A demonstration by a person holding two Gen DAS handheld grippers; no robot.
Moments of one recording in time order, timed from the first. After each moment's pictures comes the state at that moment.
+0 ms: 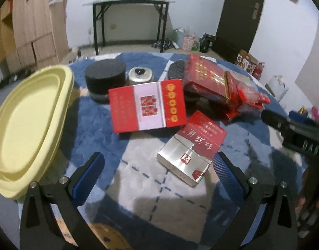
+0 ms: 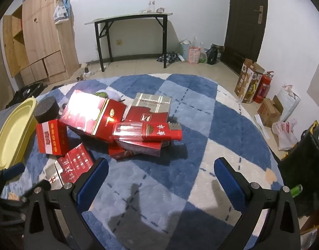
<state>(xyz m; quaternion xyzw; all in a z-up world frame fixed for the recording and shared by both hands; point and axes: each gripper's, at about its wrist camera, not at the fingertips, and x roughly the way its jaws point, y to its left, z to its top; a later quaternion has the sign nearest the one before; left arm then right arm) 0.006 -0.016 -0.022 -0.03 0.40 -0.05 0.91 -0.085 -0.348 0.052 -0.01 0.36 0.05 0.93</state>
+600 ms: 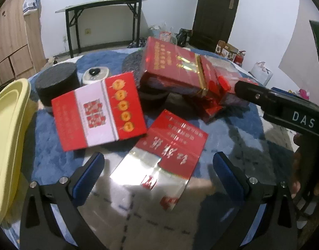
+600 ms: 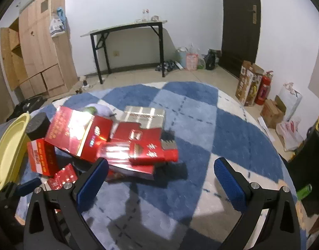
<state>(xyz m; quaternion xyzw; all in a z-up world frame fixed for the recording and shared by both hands) 0.032 -0.044 -0.045 -0.01 0.40 -0.13 0.91 -0.056 -0.355 0.033 0.02 0.33 0.05 0.94</state>
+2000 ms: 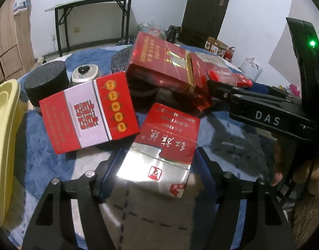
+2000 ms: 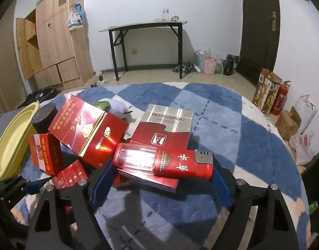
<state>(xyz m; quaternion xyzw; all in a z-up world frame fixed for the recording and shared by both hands) 0.029 -0.057 -0.047 0.00 0.41 -0.16 0.90 -0.032 -0.342 0.013 0.00 0.32 0.10 0.94</state>
